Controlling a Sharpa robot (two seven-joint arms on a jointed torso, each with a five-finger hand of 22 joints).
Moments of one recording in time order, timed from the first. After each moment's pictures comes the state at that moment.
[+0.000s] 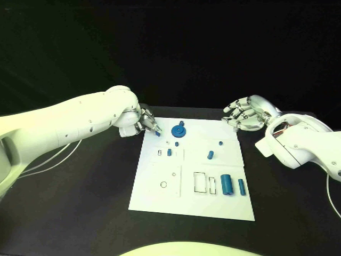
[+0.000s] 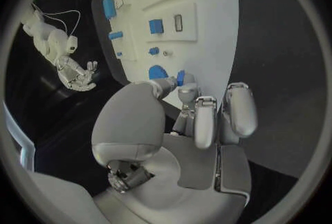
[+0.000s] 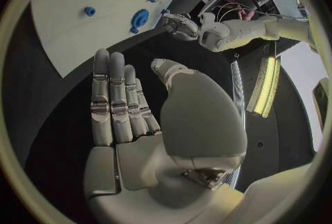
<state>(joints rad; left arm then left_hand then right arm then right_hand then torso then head) 1.33 -0.60 -0.08 1.06 -0.88 0.26 -0.51 1.21 -0.09 0.66 0.22 0.06 0.77 0.09 0.82 0.59 1.21 0.01 1.20 0.91 1.47 -0.05 1.53 1.31 0.08 1.39 0.06 1.38 1.23 1.33 -0.80 -0.16 1.49 -0.88 -0.49 -0.06 1.32 -0.25 0.42 0.25 0.33 0.77 0.20 0.31 0.37 0.96 0.12 0.53 0.43 1.26 0.05 0.34 0.76 0.17 1.23 0.14 0.14 0.59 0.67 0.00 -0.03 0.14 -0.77</state>
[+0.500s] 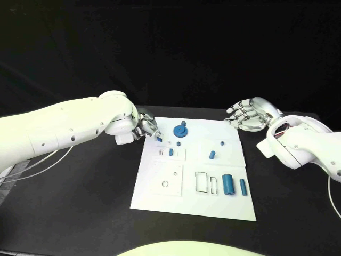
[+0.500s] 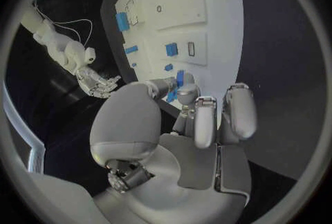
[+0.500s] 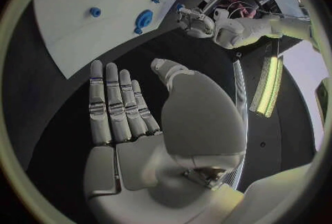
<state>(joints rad) 1.32 -0.74 -0.08 1.31 -0.88 0.20 -0.51 1.15 -0.10 0.75 0.17 0.06 0.77 0.09 0.84 0.61 1.24 0.00 1.21 0.92 1.47 -0.05 1.53 1.31 0.08 1.40 0.06 1.38 1.24 1.31 -0.79 -0.16 1.46 -0.87 -0.48 -0.06 1.30 -0.24 0.41 0.21 0.33 0.73 0.19 0.32 0.33 0.91 0.17 0.37 0.18 1.07 0.12 0.10 0.55 0.17 1.05 0.23 0.07 0.32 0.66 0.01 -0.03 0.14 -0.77</state>
